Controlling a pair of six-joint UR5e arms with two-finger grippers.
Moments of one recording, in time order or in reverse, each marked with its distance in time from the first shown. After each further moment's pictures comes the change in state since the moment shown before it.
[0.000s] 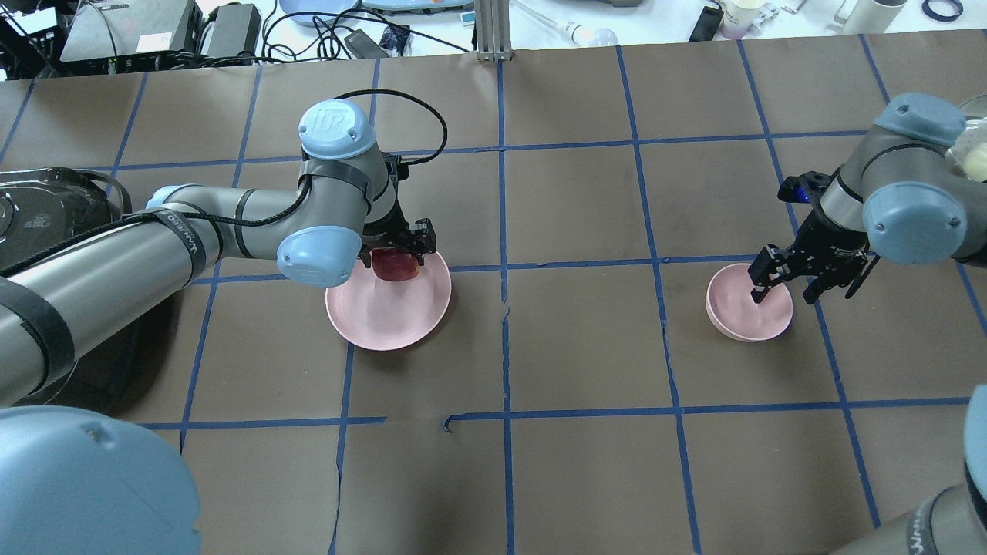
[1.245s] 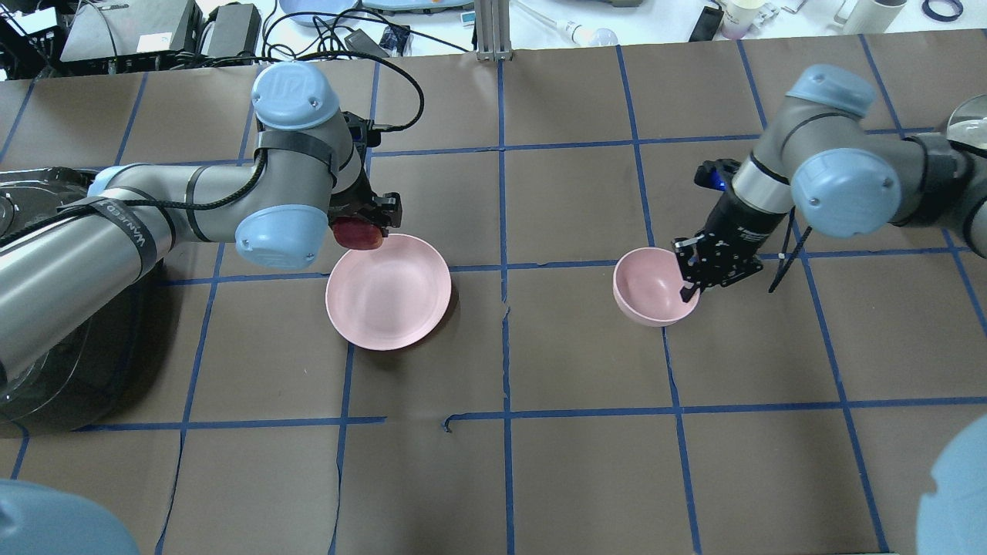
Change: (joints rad) left arm 0.052 0.110 0.020 -0.020 0.065 0.141; right arm 0.264 -0.044 -0.072 0.204 0.191 0.279
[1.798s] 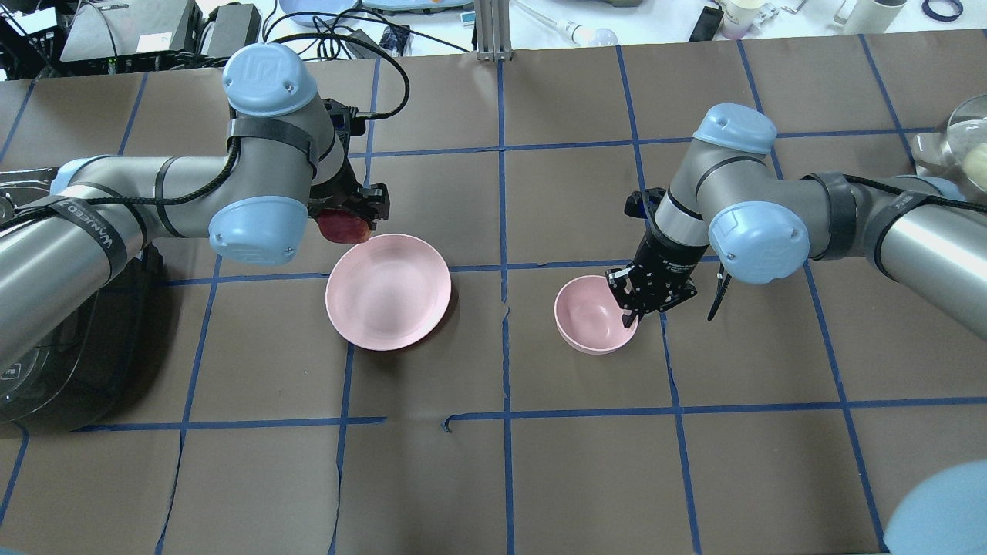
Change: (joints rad) left arm -0.012 0.060 0.002 -0.050 -0.002 -0.006; right arm 0.117 0.012 0.083 -0.145 0.008 0.076
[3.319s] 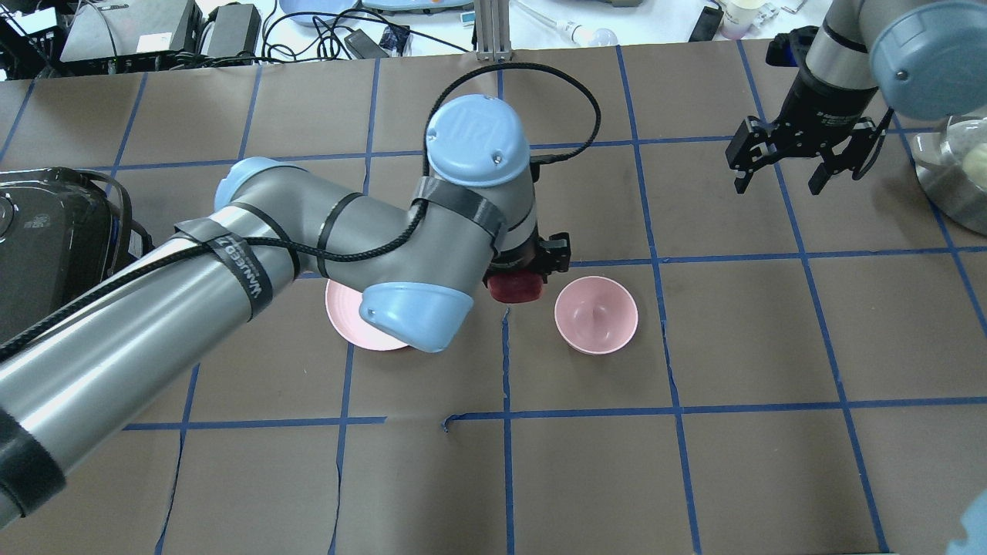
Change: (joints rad) left arm -0.418 -0.003 0.067 -0.060 -0.113 -0.535; right arm -0.196 -0.082 -0.383 0.277 -0.234 -0.085
